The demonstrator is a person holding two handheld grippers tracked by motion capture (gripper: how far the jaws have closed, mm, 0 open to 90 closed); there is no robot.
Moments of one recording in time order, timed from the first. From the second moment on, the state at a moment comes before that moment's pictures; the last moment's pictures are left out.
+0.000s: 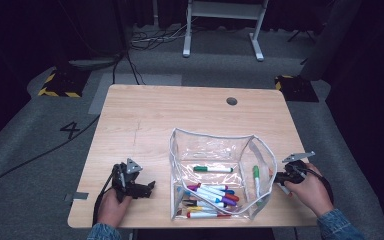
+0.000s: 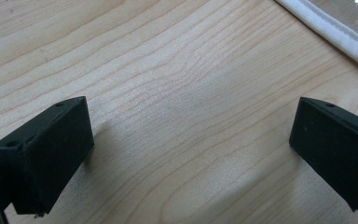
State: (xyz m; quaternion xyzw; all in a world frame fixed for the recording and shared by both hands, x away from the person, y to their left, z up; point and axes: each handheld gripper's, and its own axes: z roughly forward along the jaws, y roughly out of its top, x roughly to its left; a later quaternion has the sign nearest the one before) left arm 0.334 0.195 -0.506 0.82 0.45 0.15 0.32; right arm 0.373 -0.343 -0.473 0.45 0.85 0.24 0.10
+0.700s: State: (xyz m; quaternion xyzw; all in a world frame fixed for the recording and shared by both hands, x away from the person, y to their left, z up) left arm 0.334 0.195 -0.506 0.82 0.45 0.15 0.32; right arm 0.344 -0.352 -0.364 0.40 0.85 0.34 0.09
